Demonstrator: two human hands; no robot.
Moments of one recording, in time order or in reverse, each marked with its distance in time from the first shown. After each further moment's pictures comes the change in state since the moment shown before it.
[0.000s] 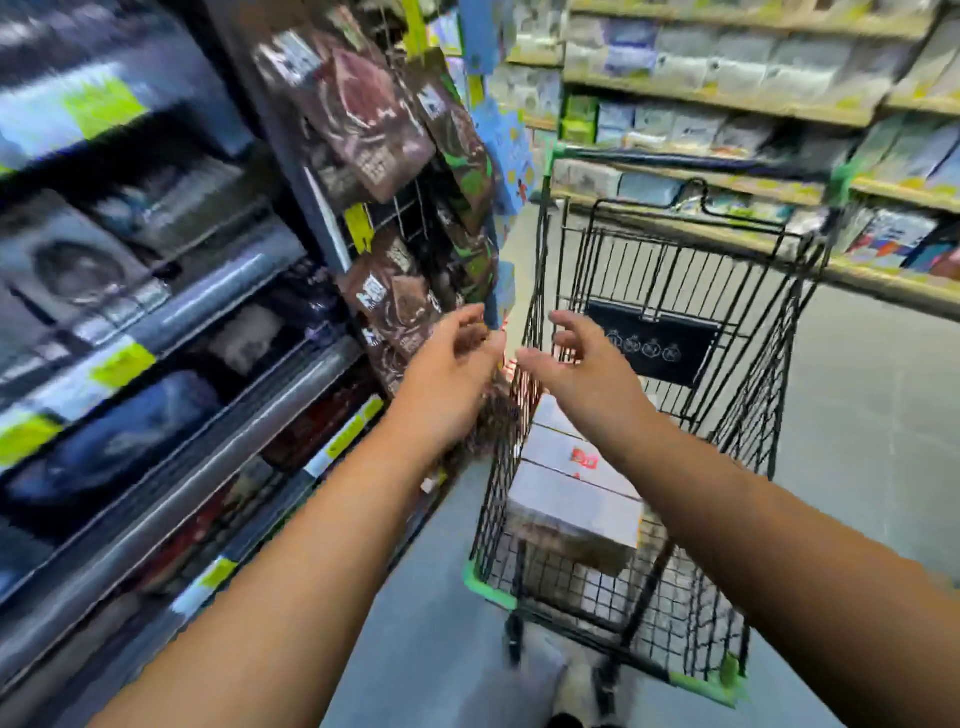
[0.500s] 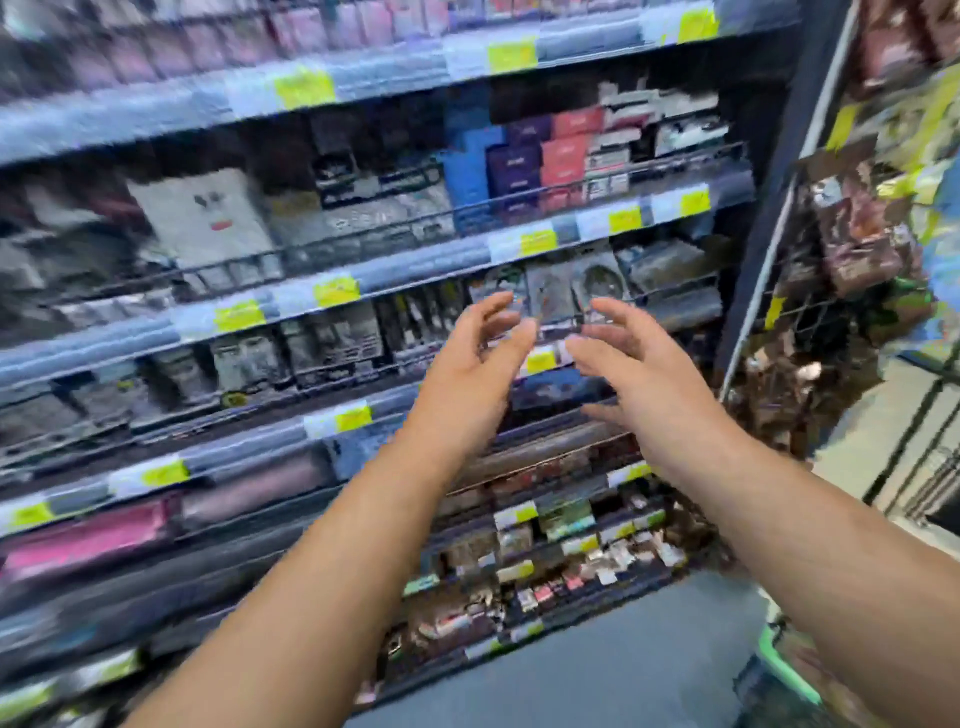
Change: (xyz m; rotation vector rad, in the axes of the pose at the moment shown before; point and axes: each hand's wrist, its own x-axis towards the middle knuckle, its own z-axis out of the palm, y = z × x) left_hand -0.286 0.024 -0.302 -0.126 0.639 0.128; right_hand -0.238 -0.210 0.217 0.339 -0.645 -0.266
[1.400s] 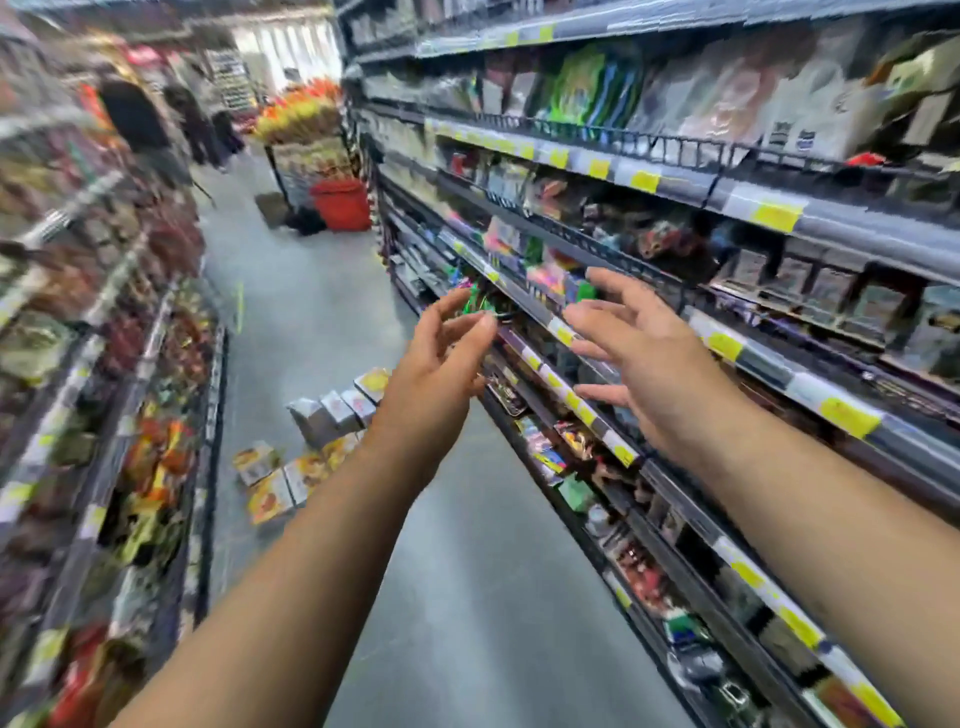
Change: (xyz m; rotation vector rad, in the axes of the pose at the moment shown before) left_hand -0.320 0.016 -0.325 0.220 1.443 -0.205; right_hand -0.160 -0.014 0.451 0.141 -1.442 0.107
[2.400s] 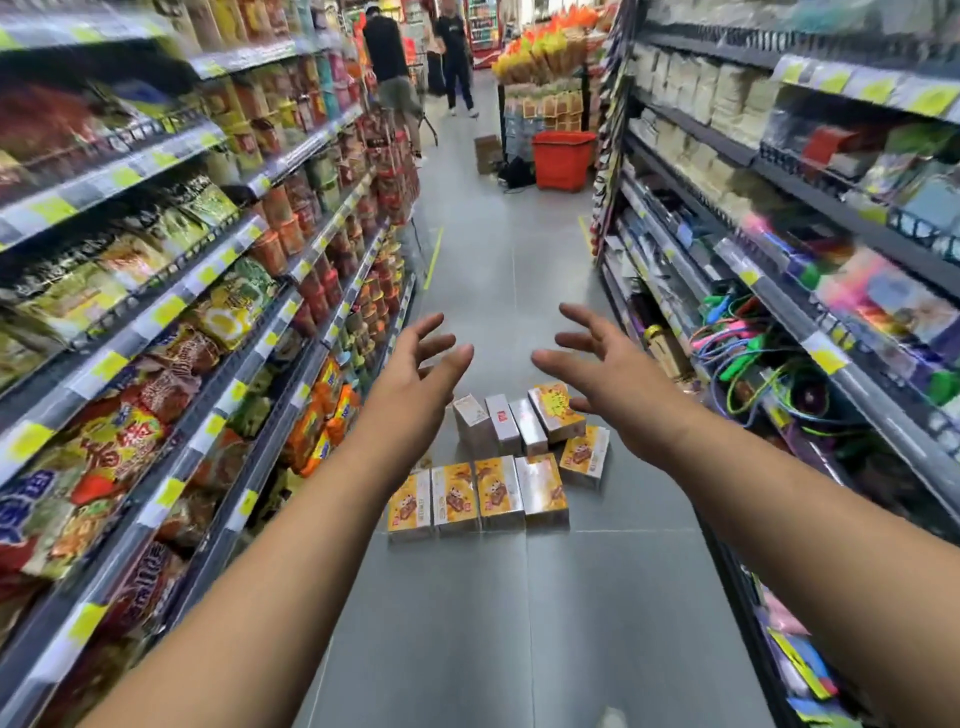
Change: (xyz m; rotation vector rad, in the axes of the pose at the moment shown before) left_hand 0.358 -0.157 -0.385 0.186 0.501 -0.179; right_hand 0.448 0.143 0.416 -0.191 -0.621 0.060
